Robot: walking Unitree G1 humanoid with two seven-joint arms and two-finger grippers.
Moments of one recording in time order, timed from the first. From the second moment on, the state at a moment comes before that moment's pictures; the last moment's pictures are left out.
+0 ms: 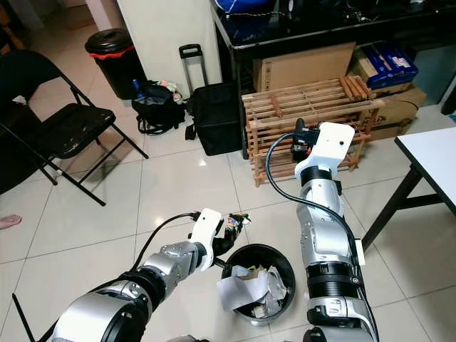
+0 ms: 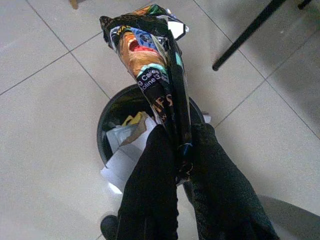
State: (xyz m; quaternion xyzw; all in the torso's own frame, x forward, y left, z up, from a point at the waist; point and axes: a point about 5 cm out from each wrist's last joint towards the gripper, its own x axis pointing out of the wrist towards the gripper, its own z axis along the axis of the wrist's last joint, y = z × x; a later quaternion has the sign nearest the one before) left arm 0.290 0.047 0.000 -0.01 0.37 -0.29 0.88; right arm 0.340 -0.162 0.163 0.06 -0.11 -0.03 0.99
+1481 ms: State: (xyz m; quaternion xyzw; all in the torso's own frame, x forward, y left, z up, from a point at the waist) left arm 0.284 0.049 -0.006 -0.01 0.36 -0.29 0.89; right arm 0.314 -0.165 0.150 0.06 -0.09 -0.04 0.99
